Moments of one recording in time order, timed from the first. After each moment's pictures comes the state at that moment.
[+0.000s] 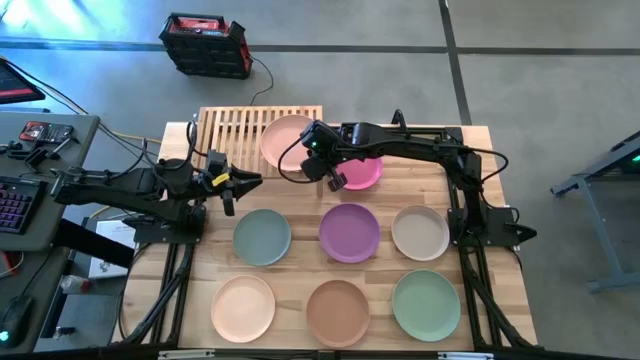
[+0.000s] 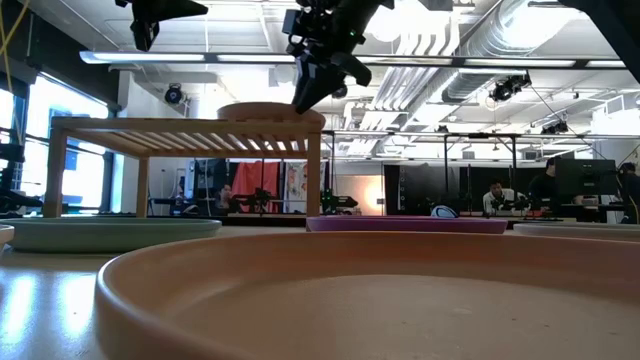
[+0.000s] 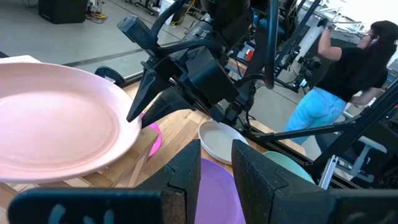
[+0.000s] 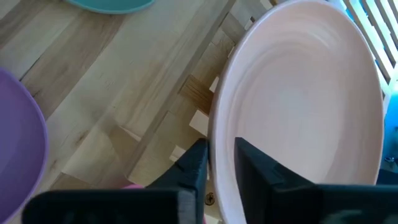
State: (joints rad) left arm -0.07 0.63 0.66 -0.19 -0.33 -0.47; right arm -0.22 2.01 1.96 -0.89 0.08 -0.94
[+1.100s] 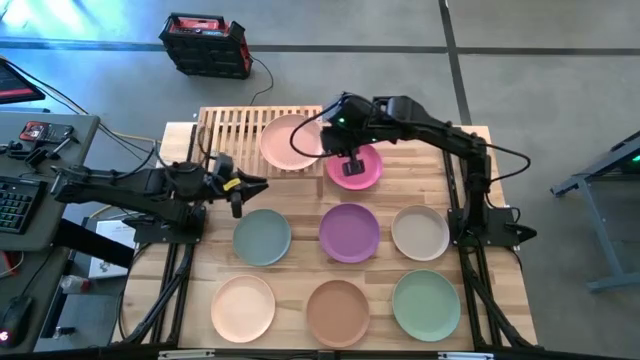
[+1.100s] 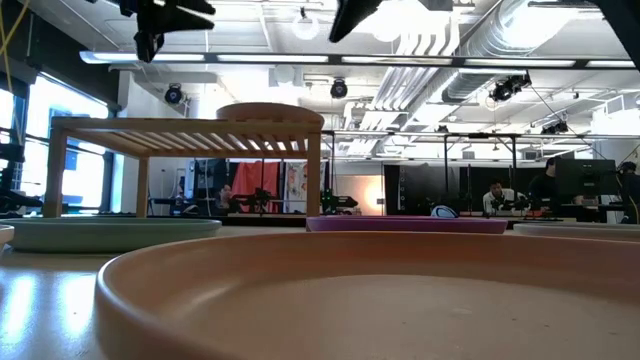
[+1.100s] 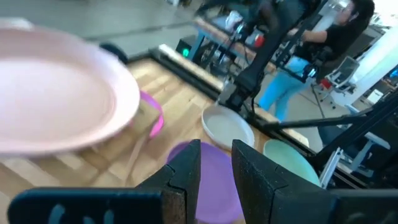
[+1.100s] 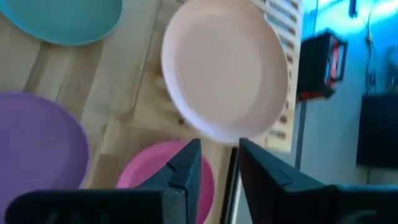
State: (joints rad) left arm -0.07 0.71 0.66 -0.21 -0.31 -0.57; right arm -0.20 1.94 2.33 -1.32 0.19 -0.59
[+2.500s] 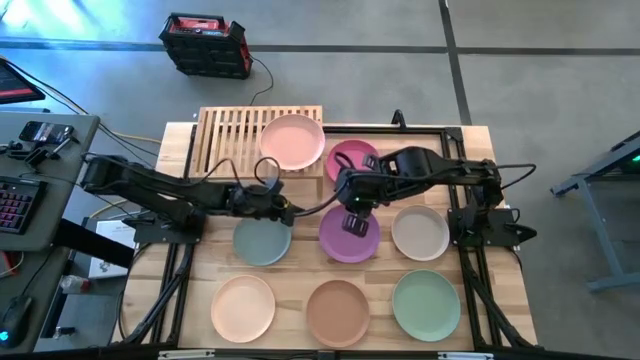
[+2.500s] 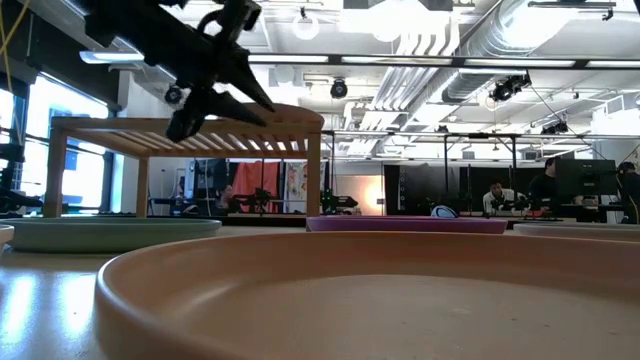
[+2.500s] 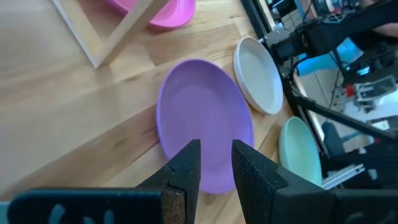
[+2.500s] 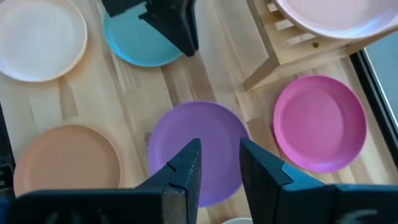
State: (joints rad) left arm -0.08 1.29 0.66 0.07 -0.22 -1.11; right arm 0.16 1.90 2.34 -1.57 0.24 0.41
